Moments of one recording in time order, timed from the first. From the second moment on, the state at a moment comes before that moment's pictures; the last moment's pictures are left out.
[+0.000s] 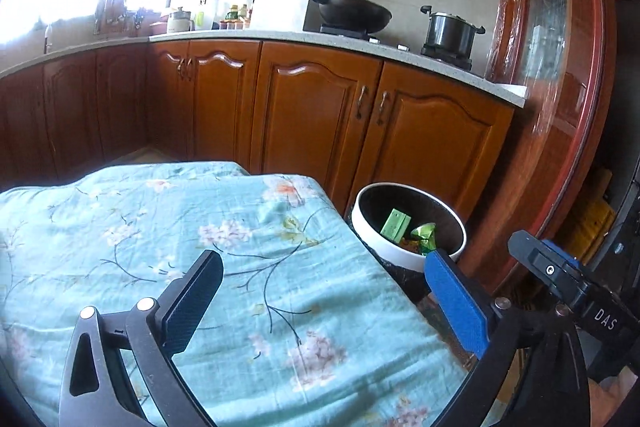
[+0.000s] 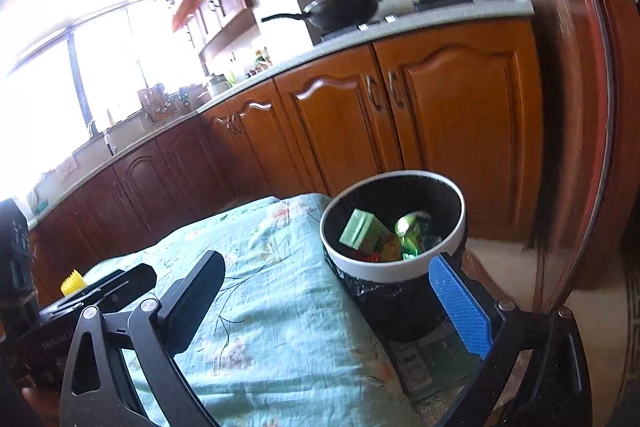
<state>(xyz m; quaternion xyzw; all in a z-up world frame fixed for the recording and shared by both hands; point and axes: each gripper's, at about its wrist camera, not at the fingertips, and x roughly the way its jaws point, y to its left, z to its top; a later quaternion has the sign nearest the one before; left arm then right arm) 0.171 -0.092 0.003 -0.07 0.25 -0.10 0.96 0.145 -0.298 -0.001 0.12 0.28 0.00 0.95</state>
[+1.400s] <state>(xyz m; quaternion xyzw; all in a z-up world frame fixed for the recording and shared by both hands) 0.115 -0.077 -0.034 0.01 0.19 -0.01 0.98 0.114 -0.254 -0.020 0.04 0.23 -0.03 0.97</state>
